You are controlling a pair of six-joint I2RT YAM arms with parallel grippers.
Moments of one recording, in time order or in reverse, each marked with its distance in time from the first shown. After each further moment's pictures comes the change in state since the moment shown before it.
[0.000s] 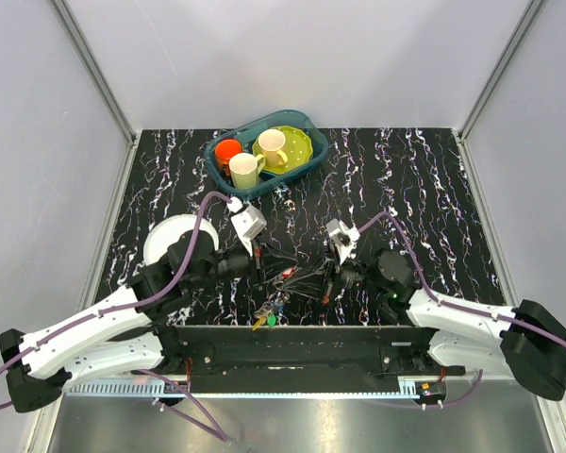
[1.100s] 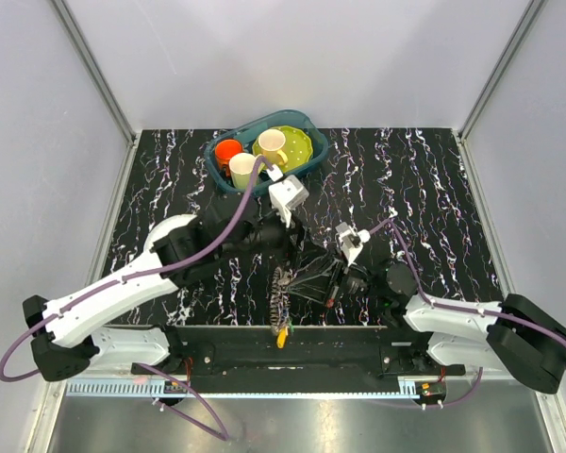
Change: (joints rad) left arm -0.030 0.320 0.374 -0.234 -0.078 0.048; right arm 0.014 0.081 -0.106 0.284 0.094 0.173
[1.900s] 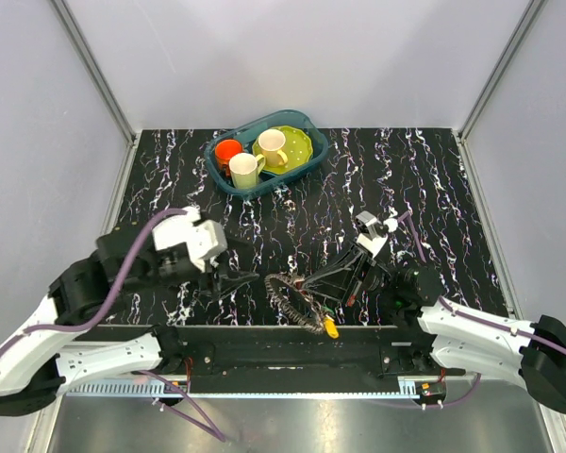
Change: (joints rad) left arm 0.000 -0.410 0.080 -0.369 0.048 0.365; right arm 0.001 -0.215 0.082 0.014 -0.009 0.277
